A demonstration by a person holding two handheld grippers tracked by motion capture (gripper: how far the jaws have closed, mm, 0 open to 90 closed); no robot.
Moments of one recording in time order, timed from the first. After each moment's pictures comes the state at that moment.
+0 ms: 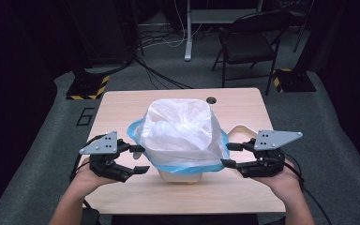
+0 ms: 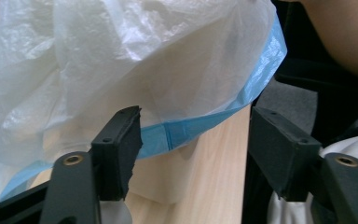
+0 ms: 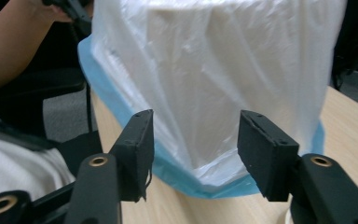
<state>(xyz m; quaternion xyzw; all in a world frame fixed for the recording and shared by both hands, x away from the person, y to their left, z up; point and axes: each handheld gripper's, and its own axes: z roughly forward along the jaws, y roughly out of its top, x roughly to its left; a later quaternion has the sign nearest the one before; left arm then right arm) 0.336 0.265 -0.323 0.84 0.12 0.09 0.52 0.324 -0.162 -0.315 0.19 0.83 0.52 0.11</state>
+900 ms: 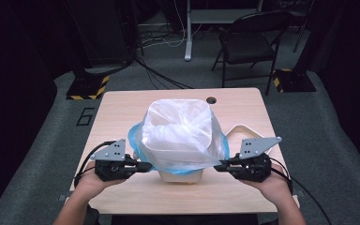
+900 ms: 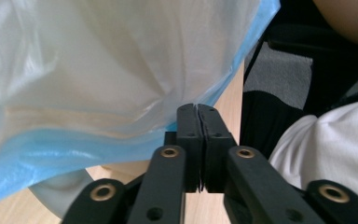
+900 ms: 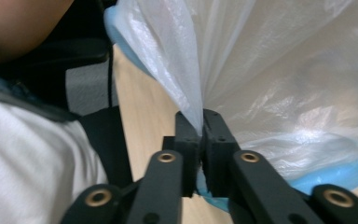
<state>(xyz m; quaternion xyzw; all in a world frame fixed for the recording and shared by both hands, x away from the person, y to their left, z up) 0.338 0.259 -0.346 0.88 0.11 0.05 0.45 0.327 -0.142 -0.339 0.15 0.86 0.48 0.06</state>
